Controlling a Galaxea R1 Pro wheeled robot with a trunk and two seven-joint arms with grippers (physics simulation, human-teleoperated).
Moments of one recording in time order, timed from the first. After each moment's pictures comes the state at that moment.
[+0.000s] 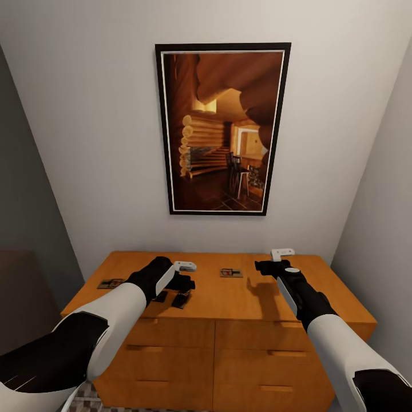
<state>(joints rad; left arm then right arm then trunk) -1.09 -0.17 -0.21 -0.23 0.17 0.70 -0.01 -0.84 -0.04 0.08 -0.66 -0.03 0.31 -0.03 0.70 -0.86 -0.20</state>
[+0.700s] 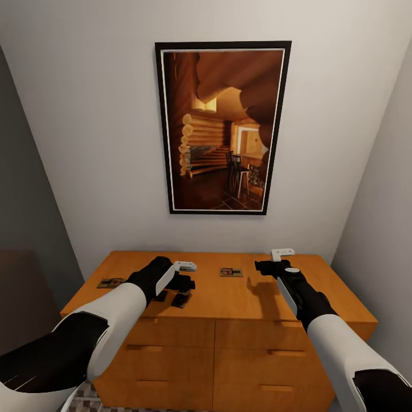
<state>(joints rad) -1.09 -0.17 -0.21 -0.23 0.17 0.70 -0.02 -0.84 -0.04 0.08 -0.66 -0.03 0.31 -0.03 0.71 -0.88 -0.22</state>
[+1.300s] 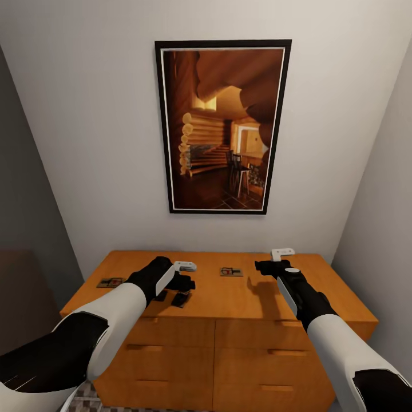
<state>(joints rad) -1.09 -0.17 -0.21 -0.23 0.17 0.70 -0.02 -0.84 -0.04 0.08 -0.66 -0.03 0.31 -0.03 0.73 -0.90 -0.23</state>
